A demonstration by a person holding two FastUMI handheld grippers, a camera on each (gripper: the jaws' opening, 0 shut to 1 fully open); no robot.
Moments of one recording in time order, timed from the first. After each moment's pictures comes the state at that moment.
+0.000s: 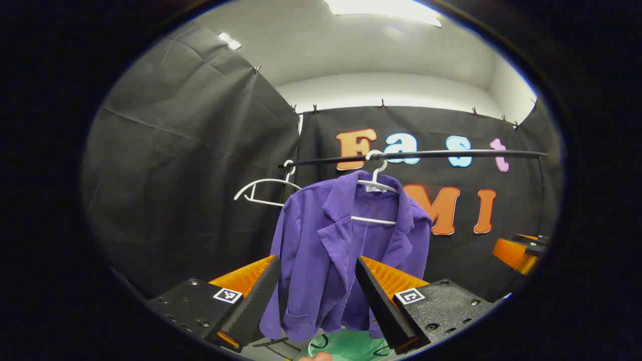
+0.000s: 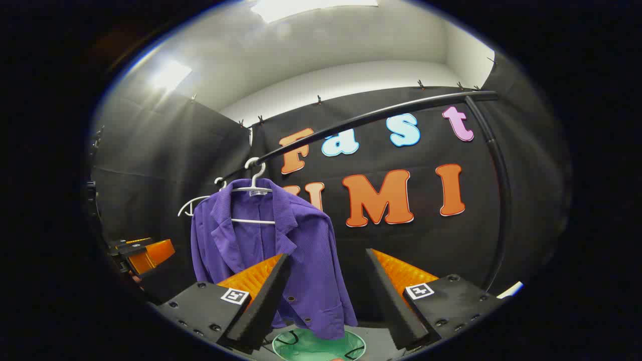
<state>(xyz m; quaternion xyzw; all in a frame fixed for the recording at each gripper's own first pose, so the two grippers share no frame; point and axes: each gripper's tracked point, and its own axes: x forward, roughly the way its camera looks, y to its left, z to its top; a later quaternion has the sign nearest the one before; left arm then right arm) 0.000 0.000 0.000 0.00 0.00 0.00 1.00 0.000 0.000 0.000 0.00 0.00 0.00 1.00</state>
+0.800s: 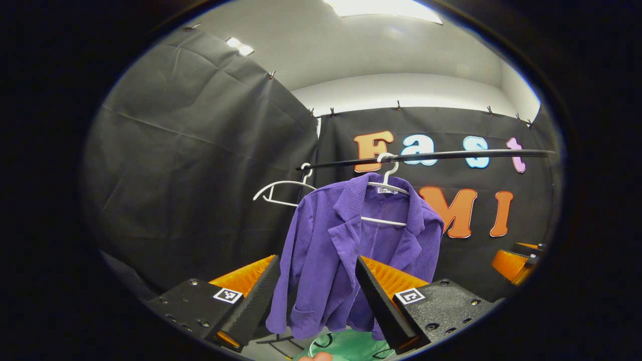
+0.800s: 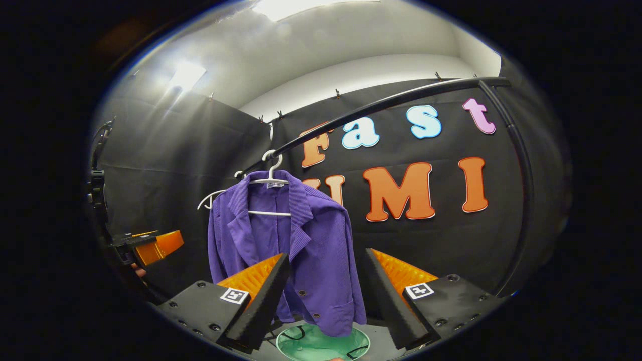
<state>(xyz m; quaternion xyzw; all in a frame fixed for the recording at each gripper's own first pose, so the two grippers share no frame) -0.031 -0.010 0.000 0.00 0.00 0.07 1.00 0.001 0.001 -0.011 0.00 0.01 0.08 1.00</state>
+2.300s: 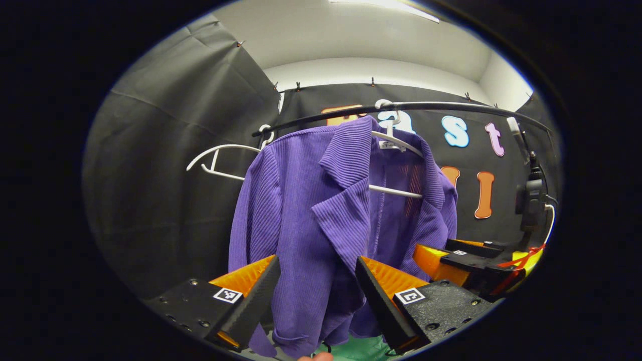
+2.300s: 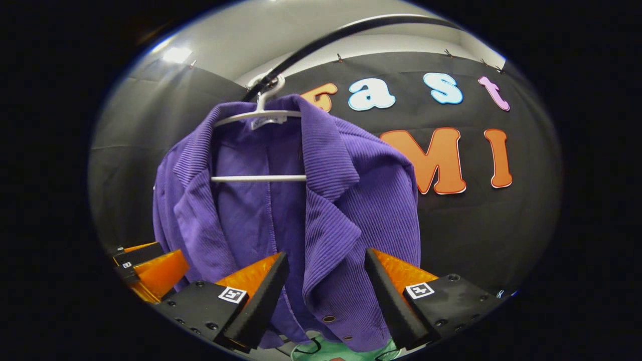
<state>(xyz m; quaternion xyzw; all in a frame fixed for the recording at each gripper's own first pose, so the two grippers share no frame) 0.137 0.003 -0.078 0.01 0.03 -0.06 1.00 0.227 0.095 -0.137 0.00 0.07 0.02 1.00</state>
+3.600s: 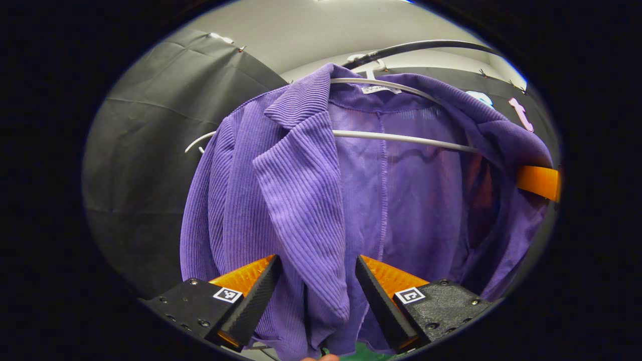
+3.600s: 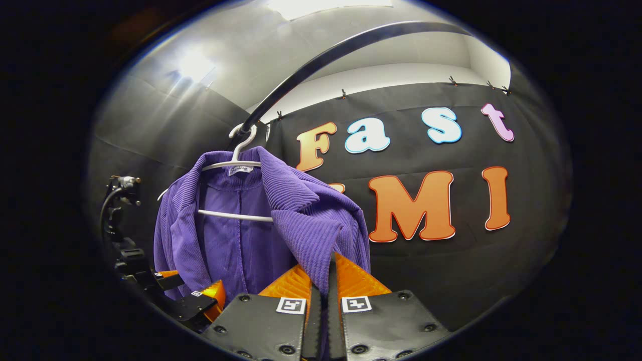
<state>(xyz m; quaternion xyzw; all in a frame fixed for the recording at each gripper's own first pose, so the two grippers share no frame) 0.187 -0.055 -0.140 0.04 0.00 0.08 1.00 0.194 0.001 -0.051 -0.04 -0.06 0.07 0.99</state>
